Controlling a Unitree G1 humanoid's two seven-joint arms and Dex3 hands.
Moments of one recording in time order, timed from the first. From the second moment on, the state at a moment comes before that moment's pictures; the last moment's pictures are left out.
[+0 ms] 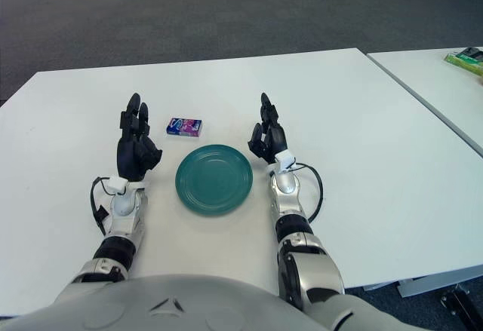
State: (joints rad) left arm -0.09 -0.11 0.09 0.65 0.03 -1.03 0.01; right arm -0.29 0.03 -0.14 0.84 -0.04 -0.81 0.13
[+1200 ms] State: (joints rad) left arm 0.07 -0.12 0.03 0.39 0.01 -0.84 0.04; right arm -0.20 0.04 -0.13 0.70 0.00 -0.73 0.21
